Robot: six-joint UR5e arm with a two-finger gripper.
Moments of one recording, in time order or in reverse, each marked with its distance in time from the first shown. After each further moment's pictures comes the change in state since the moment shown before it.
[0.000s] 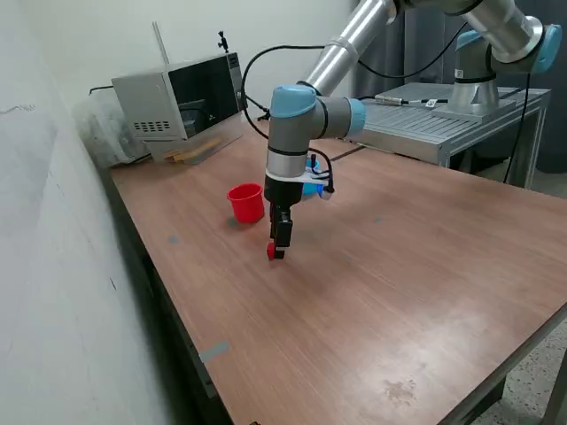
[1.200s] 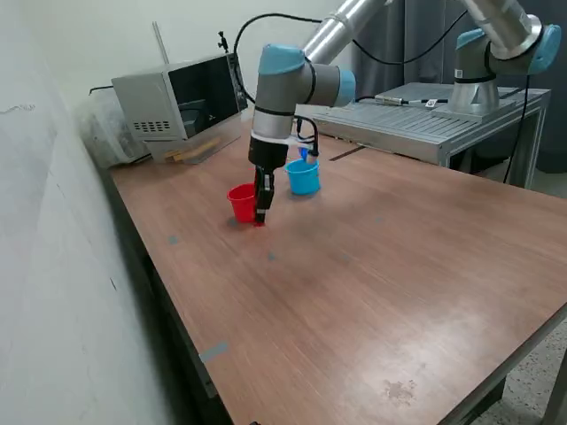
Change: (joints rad) arm -0.046 -0.119 0.053 -0.006 0.004 -0.076
